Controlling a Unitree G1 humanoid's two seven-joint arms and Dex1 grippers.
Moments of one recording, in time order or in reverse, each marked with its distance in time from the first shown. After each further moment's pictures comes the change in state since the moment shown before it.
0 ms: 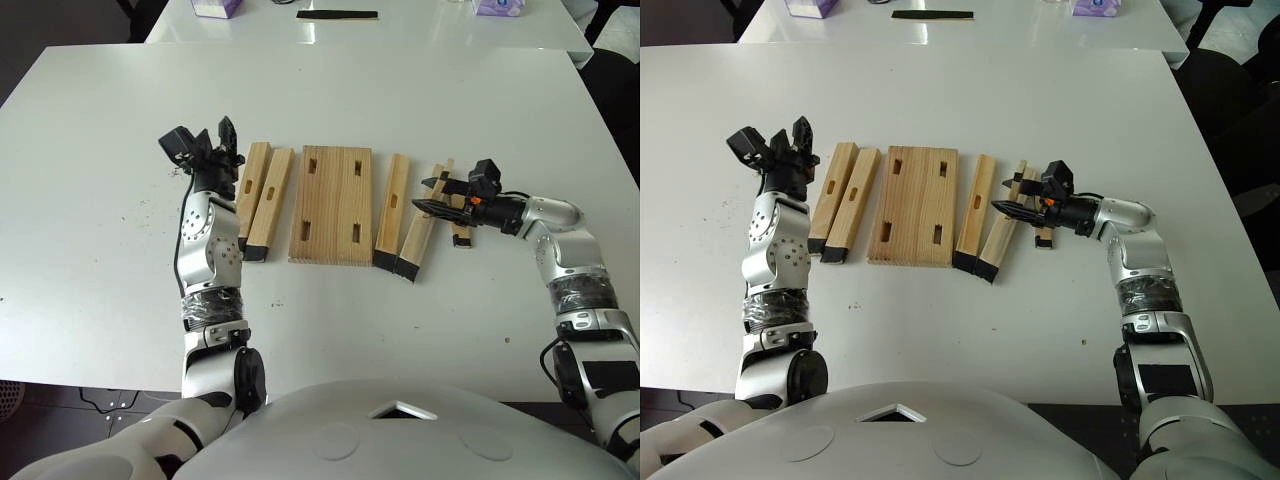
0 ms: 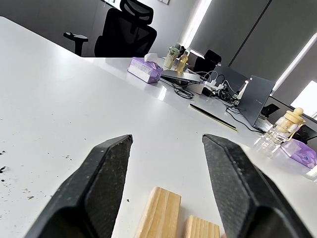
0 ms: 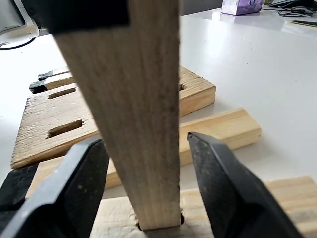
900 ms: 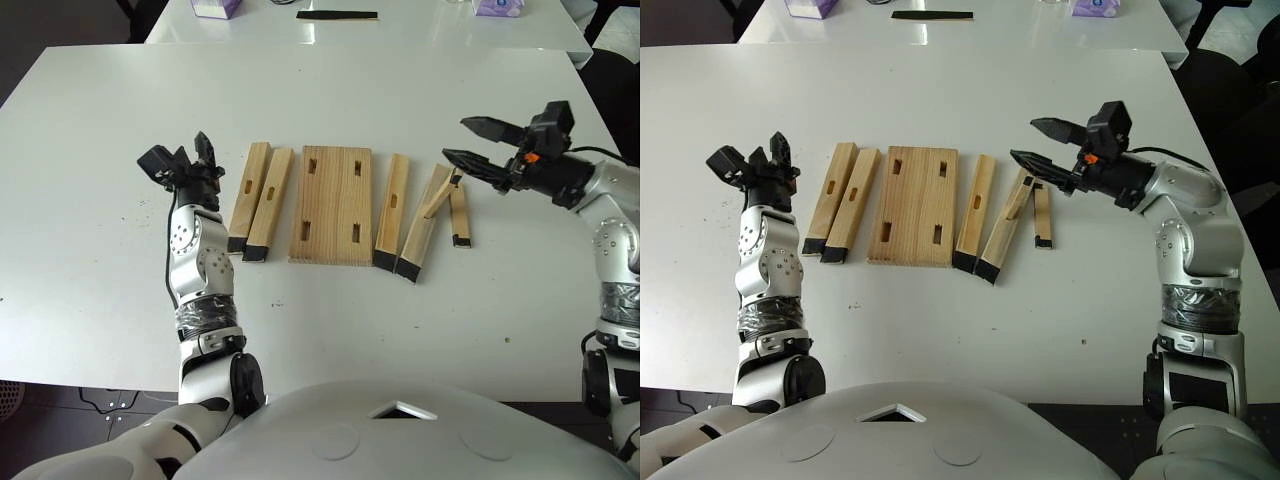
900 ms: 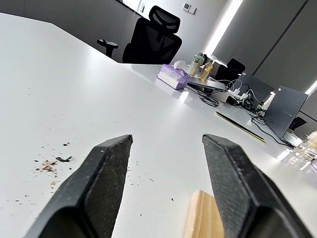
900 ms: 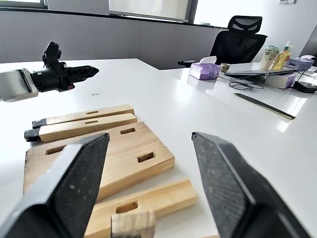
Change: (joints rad) left arm 0.041 0.004 0.072 0.040 -0.002 -0.074 0.023; right arm 0.047 -0.105 -0.201 -0.526 0.182 0.314 -0.160
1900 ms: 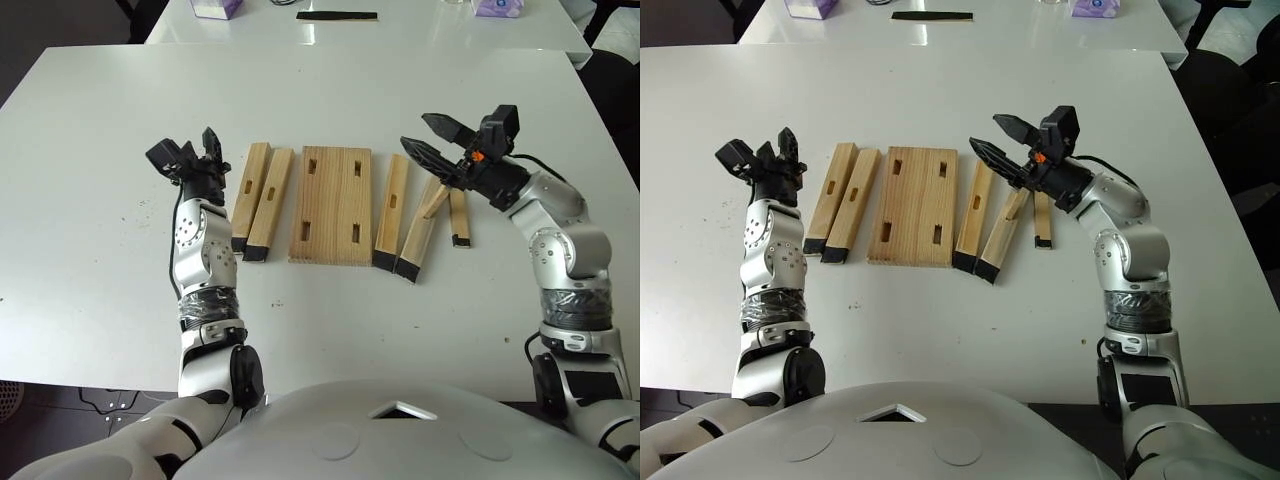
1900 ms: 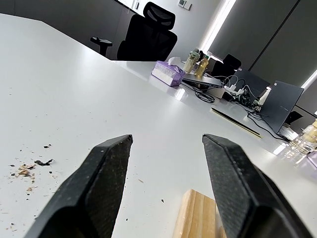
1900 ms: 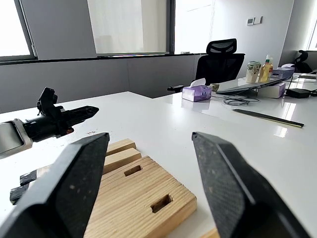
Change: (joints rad) left arm -0.051 0.008 -0.022 0.068 0.019 -0.009 -0.023; right arm 0.012 0.248 0.140 0.023 -0.039 -0.091 -0.241
